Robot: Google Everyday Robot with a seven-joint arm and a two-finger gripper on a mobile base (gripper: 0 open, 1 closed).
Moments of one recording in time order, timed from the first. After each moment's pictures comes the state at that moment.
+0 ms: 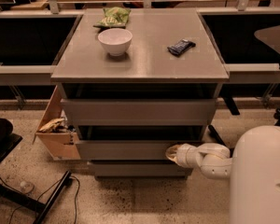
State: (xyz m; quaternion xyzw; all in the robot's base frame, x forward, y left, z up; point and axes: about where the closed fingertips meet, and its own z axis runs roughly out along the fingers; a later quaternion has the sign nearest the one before) arm 0.645 -0.151 0.413 -0.57 0.71 0.02 0.41
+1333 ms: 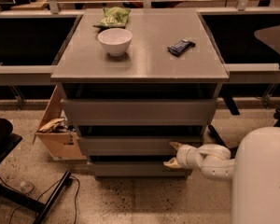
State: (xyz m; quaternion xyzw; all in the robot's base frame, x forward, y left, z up) arm 0.641 -0.151 0.413 -0.57 0.71 0.02 0.41
